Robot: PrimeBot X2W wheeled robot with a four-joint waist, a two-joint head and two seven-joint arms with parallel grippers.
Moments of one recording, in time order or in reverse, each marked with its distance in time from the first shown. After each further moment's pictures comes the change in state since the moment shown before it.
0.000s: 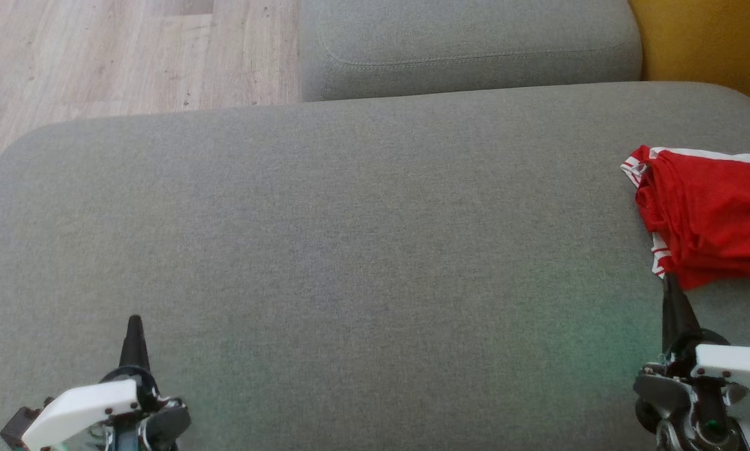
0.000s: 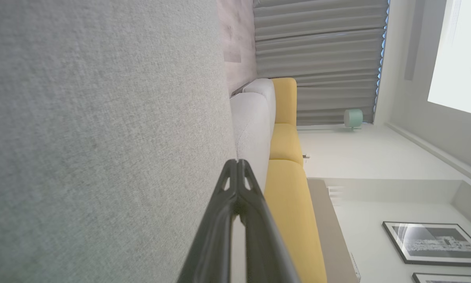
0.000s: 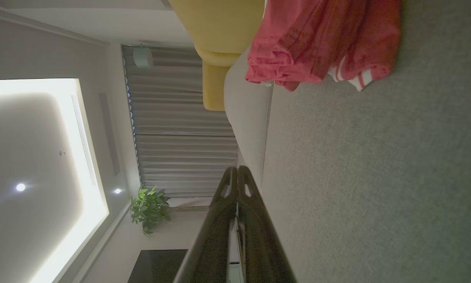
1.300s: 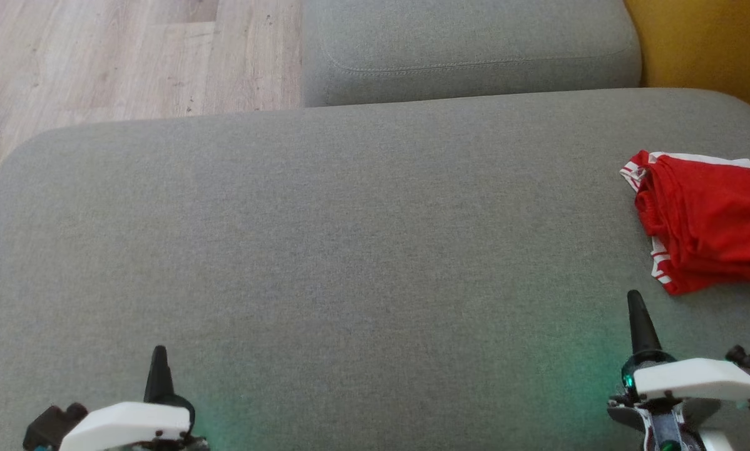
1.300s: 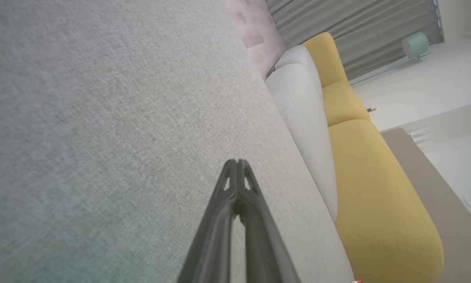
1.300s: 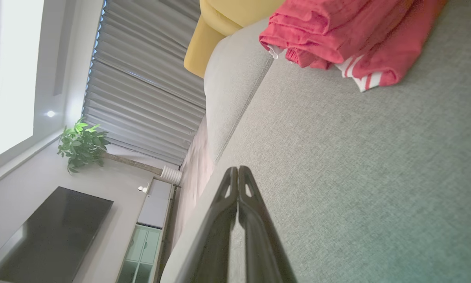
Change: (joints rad) left arm 0.061 0.058 -0.163 0.013 0.332 0.113 -0.114; right arm 0.043 0.000 0.095 0.015 -0.440 0.000 -0.073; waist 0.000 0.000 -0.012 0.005
